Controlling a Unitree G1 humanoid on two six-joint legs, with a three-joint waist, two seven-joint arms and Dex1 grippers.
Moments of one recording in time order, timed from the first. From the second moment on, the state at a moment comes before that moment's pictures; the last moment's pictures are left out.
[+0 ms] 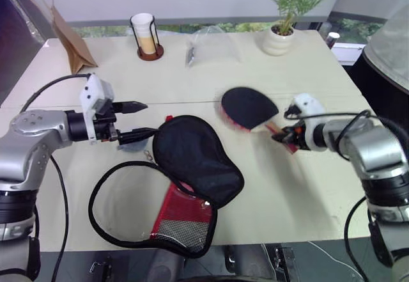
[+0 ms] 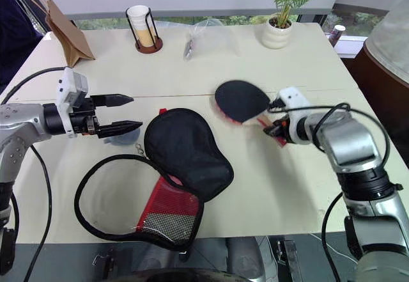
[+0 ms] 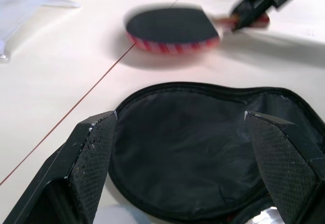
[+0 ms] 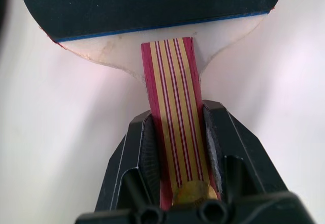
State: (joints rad) left arm -0.44 0.88 0.13 -0.15 -0.59 0.60 -1.09; right arm -0.66 -0.80 0.05 -0.22 0.28 1.31 0.70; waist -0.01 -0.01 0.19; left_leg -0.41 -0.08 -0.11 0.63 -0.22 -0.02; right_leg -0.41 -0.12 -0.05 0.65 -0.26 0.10
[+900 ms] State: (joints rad) left arm -0.56 0.88 0.09 -0.01 -0.56 0.60 -1.20; right arm -0.59 -0.52 0.15 -0.63 0.72 1.61 0.32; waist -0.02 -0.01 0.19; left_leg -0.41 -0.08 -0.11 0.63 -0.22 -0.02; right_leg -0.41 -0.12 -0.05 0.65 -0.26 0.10
